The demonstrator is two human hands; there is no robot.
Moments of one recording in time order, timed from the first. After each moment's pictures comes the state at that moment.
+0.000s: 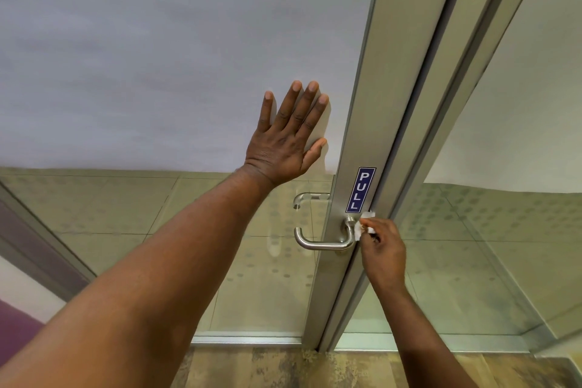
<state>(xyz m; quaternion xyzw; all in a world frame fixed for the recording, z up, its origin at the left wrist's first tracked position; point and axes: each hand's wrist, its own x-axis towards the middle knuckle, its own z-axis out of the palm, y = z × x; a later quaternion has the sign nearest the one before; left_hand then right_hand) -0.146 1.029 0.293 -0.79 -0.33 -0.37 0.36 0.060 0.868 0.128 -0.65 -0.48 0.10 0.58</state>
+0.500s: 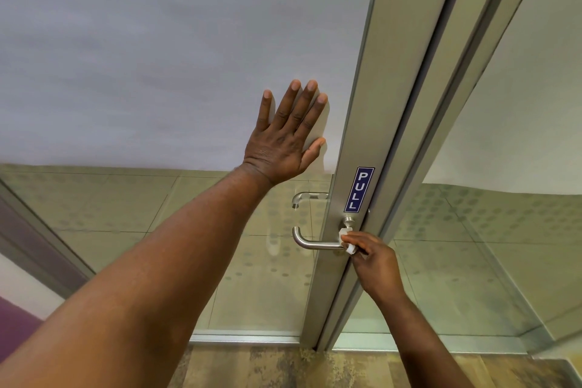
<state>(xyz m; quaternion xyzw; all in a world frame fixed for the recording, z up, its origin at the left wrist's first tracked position) -0.145 1.029 0.293 -0.79 -0.33 -0.36 0.37 0.064 0.855 0.117 -0.64 -0.58 0.16 0.48</state>
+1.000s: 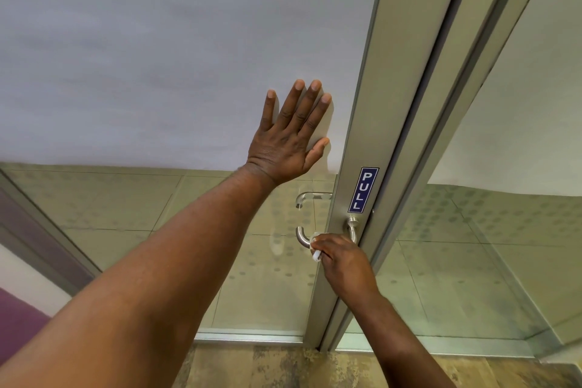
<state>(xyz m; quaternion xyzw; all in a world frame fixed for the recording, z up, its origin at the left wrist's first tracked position) -0.145 1.028 0.294 -0.78 -0.34 -0.36 0.38 0.007 0.859 0.134 -0.59 -0.71 0.06 0.37</state>
